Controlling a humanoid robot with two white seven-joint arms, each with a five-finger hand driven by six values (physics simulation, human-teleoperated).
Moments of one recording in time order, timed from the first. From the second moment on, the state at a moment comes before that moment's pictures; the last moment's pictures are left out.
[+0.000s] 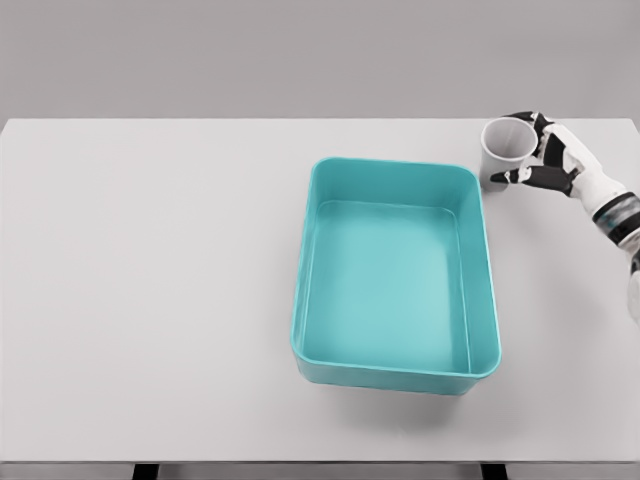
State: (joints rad) left arm 0.07 0.00 -0.10 -0.12 0.06 -0.04 -0.02; right arm -0.65 -0.41 0.13 -0.64 -0.28 -0.41 0.61
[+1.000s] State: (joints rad) left arm 0.07 0.00 -0.10 -0.12 0.06 -0.04 -0.02; right arm -0.41 -0.49 0.02 -1.15 -0.28 -0.42 0.61
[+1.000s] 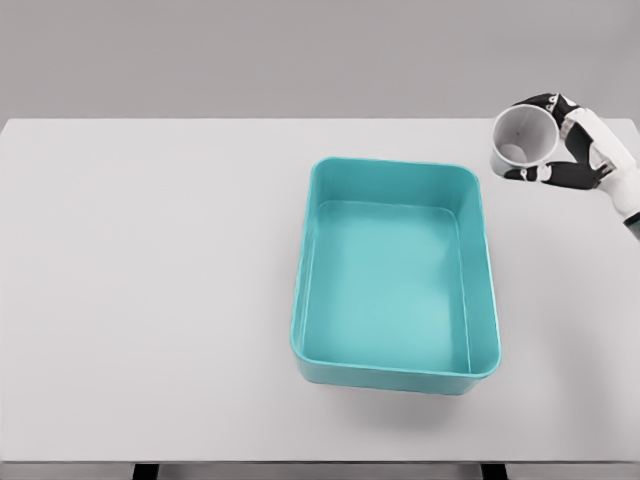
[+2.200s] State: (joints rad) left arm 0.07 0.00 -0.10 -0.12 0.06 -0.04 -0.02; right arm -0.31 -0.48 0.16 -1.50 -0.03 -0.61 0.61
